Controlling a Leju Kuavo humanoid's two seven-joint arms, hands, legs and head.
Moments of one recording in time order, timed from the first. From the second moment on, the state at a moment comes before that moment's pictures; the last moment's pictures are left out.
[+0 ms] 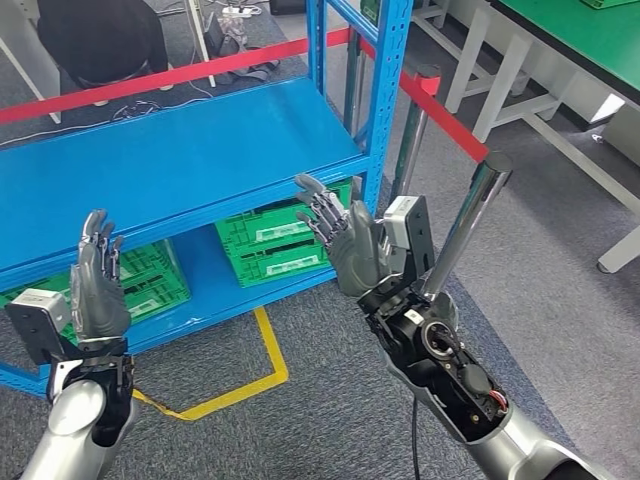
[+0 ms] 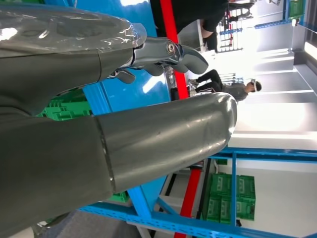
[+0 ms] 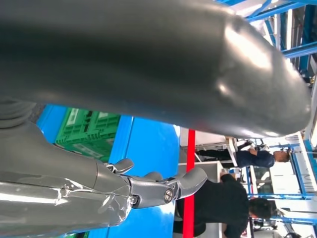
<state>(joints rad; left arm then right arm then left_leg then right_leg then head) -0.32 0.05 -0.42 -1.40 0.25 0.34 -0.37 -0.33 -0.11 0.57 -1.66 -0.32 -0.07 -0.10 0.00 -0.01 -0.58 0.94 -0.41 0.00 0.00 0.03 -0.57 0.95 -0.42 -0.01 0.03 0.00</state>
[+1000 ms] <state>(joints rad) -0.32 0.06 -0.42 -1.41 0.25 0.34 -0.35 -0.33 -0.09 0.58 -1.62 -0.26 -0.06 -0.12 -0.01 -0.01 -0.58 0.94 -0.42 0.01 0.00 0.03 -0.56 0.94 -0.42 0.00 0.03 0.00</state>
